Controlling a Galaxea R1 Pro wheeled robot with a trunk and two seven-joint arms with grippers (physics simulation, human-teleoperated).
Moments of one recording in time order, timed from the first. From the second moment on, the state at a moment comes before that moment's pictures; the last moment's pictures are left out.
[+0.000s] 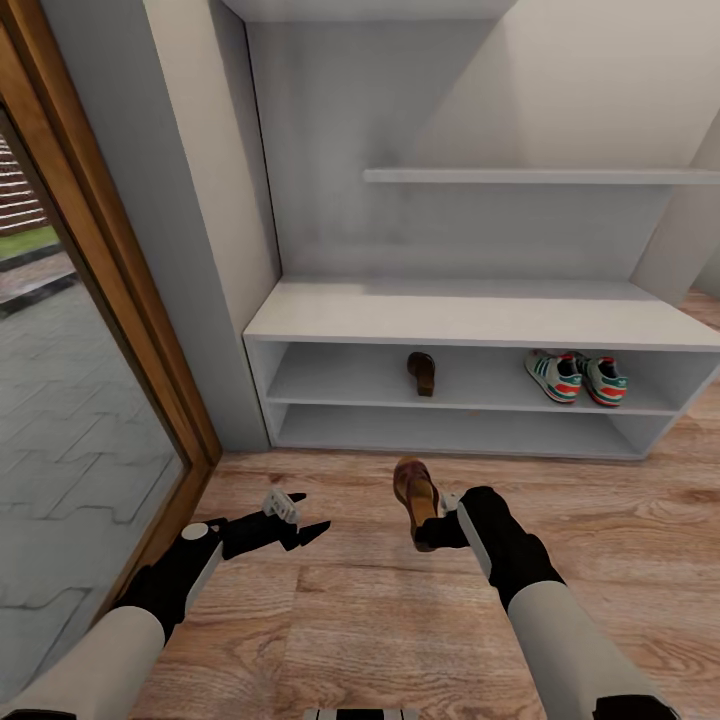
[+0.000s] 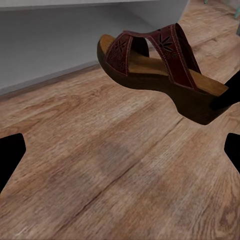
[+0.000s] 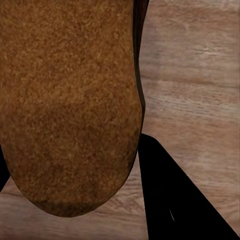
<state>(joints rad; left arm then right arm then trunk) -0.69 0.07 -0.08 -0.62 -0.02 -0.07 -0.90 -0.73 0.09 0.01 -0.77 0.04 0.96 0.07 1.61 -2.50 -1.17</state>
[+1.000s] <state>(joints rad) -0.69 0.04 -0.08 -0.62 -0.02 -0.07 -0.90 -0.74 0.09 0.03 -0.94 0.04 0.78 0.07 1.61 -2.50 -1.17</state>
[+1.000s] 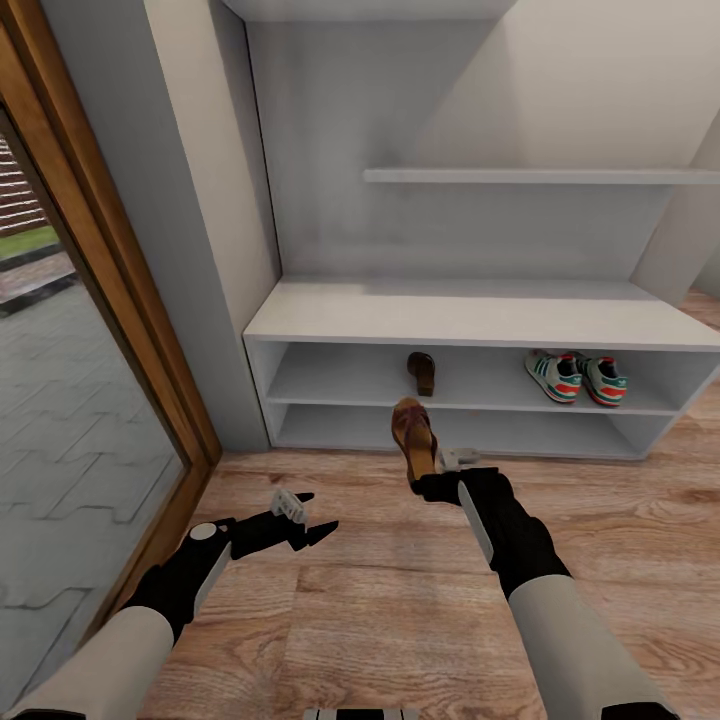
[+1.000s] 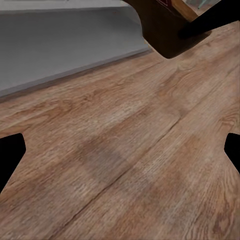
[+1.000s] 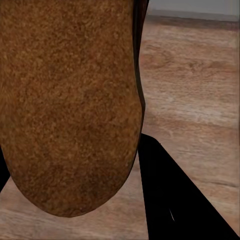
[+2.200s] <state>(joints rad) -0.69 0.02 -0.09 -0.62 -0.02 -0.07 -0.90 -0.74 0.09 0.03 -0.94 0.04 0.77 0.07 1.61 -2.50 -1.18</state>
